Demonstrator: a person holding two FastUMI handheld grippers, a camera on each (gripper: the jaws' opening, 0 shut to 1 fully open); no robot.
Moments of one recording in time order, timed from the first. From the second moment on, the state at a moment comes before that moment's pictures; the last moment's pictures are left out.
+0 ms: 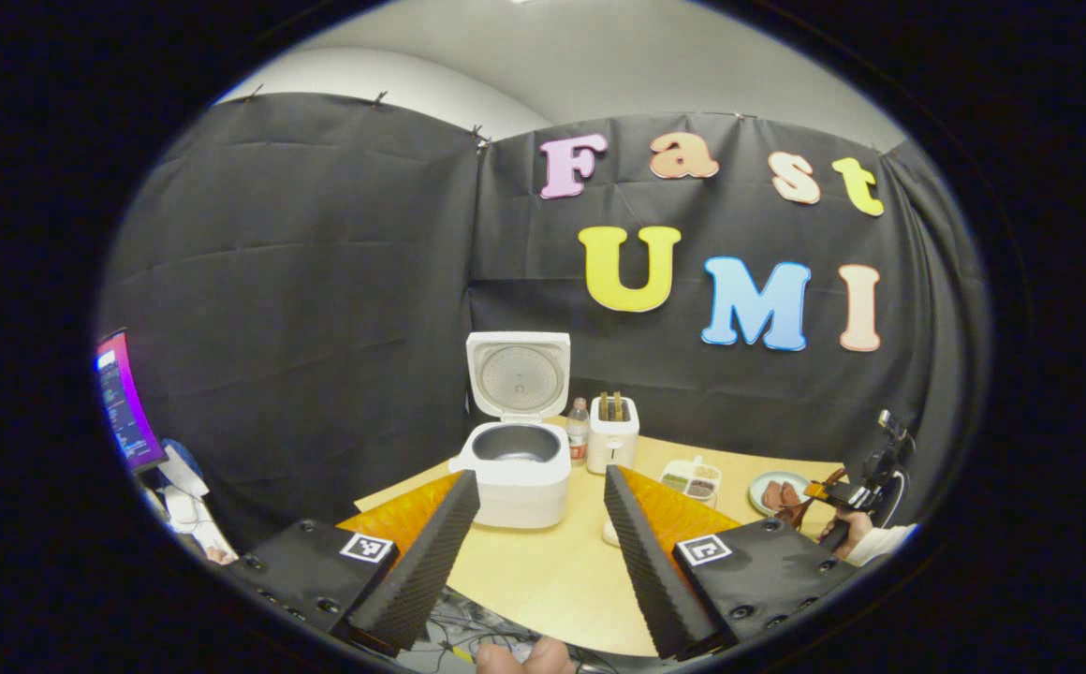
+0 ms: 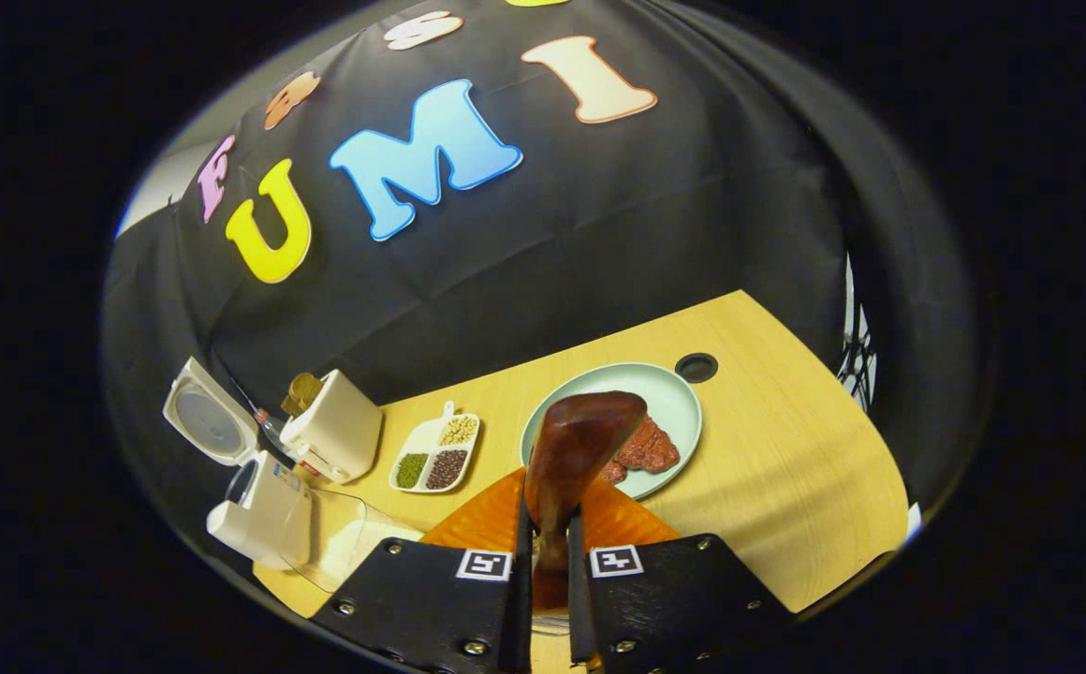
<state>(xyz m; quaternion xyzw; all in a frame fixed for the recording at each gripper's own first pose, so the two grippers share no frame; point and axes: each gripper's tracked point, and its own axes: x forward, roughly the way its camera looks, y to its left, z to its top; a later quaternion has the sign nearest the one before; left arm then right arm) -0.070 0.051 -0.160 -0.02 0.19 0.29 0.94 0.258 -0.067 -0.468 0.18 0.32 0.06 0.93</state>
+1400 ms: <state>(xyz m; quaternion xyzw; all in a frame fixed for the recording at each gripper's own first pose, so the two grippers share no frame) 0.160 0.316 -0.144 -0.09 0.02 0.17 0.98 0.097 0.016 -0.321 -0.03 0.23 -0.02 0.97</state>
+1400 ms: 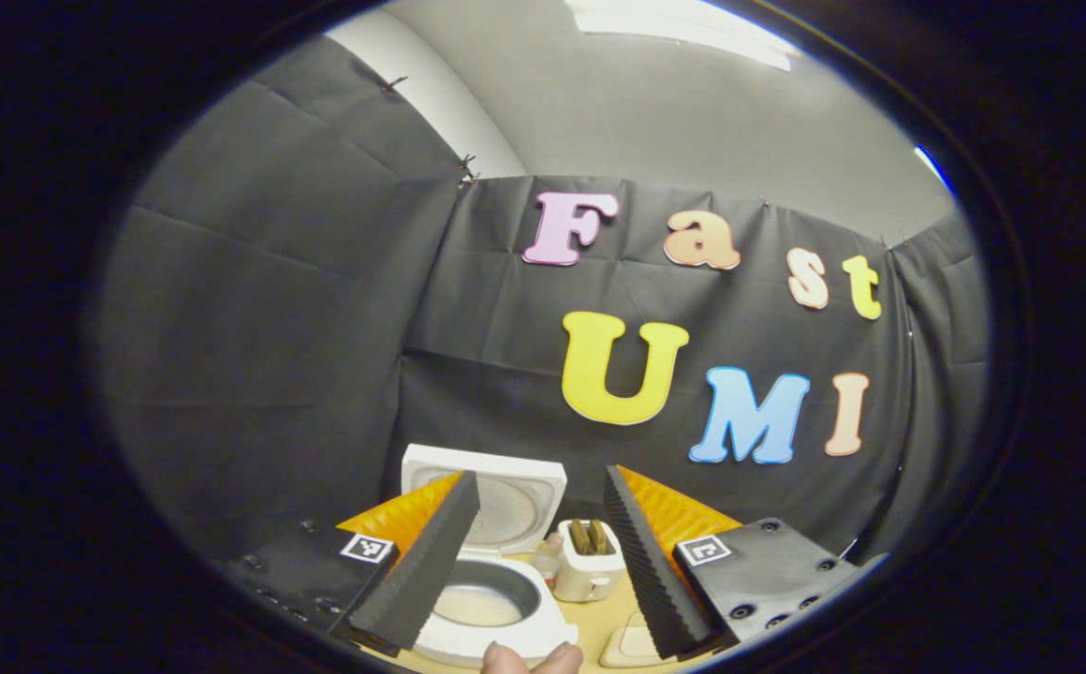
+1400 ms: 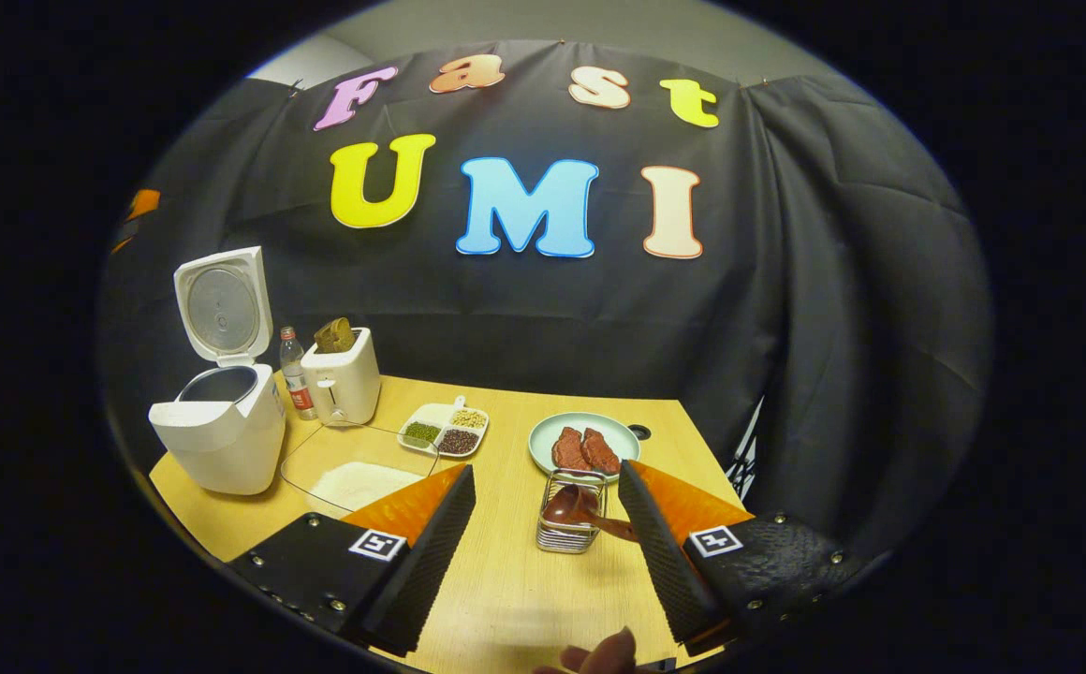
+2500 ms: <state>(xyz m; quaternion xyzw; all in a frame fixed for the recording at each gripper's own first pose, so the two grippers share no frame) 0.419 0.469 -0.286 0.00 0.17 0.21 0.96 -0.029 0.088 -0.342 -0.04 0.33 0.00 0.94</state>
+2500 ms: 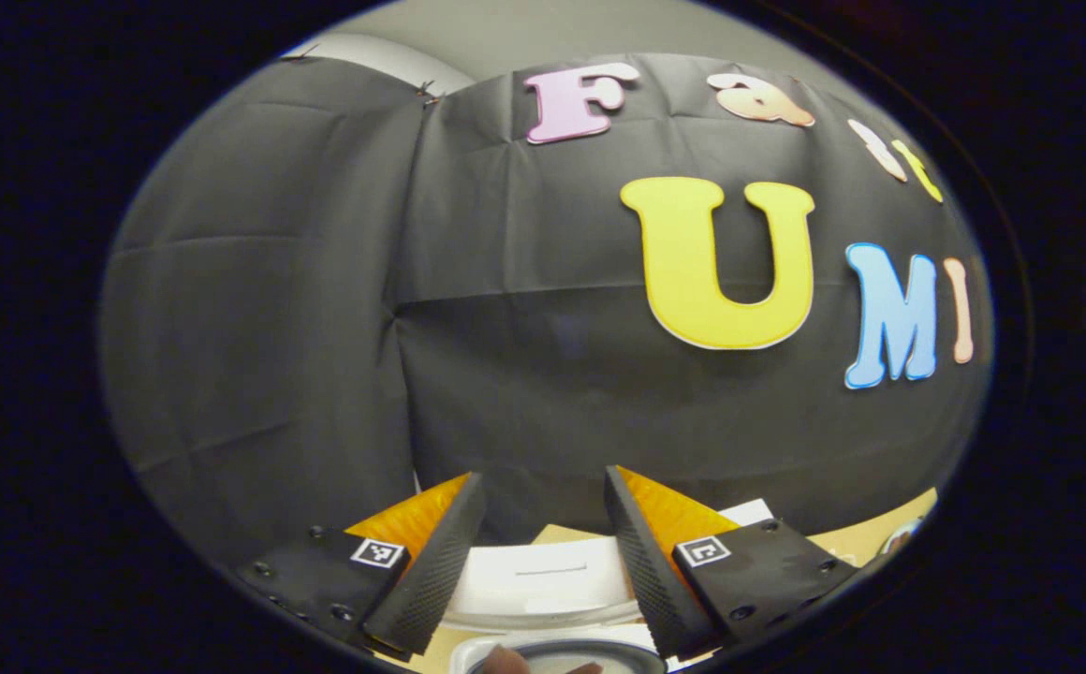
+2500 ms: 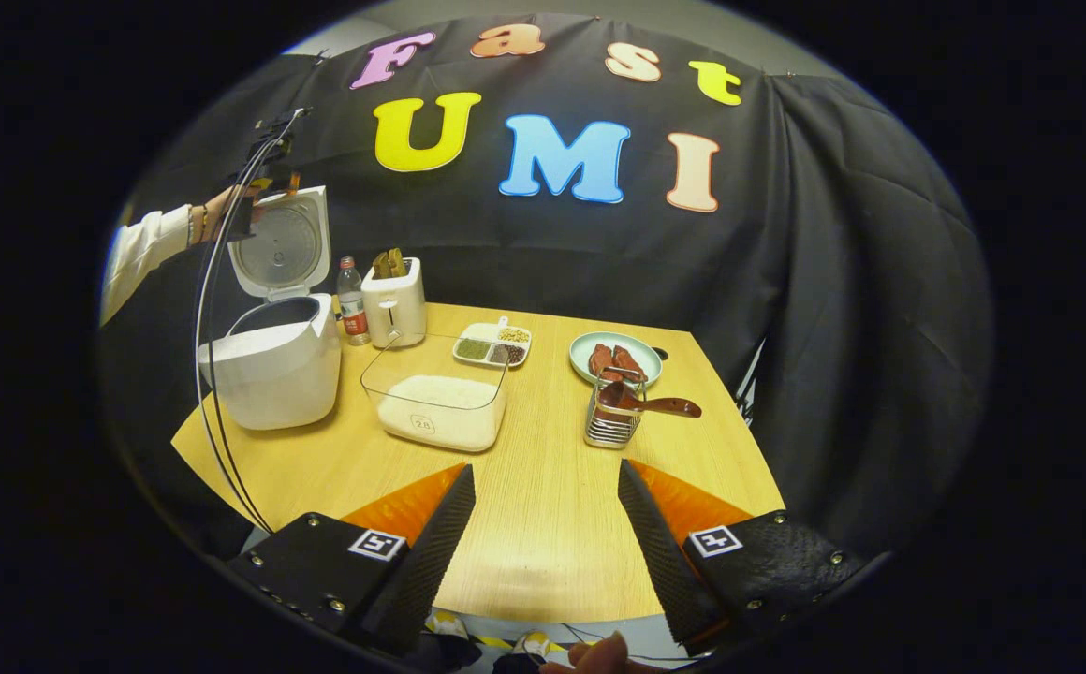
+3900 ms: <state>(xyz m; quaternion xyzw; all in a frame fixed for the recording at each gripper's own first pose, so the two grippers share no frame) 0.234 0.355 -0.395 -0.03 0.22 0.22 0.95 -0.024 0.118 -0.361 -0.03 0.35 0.02 0.94</state>
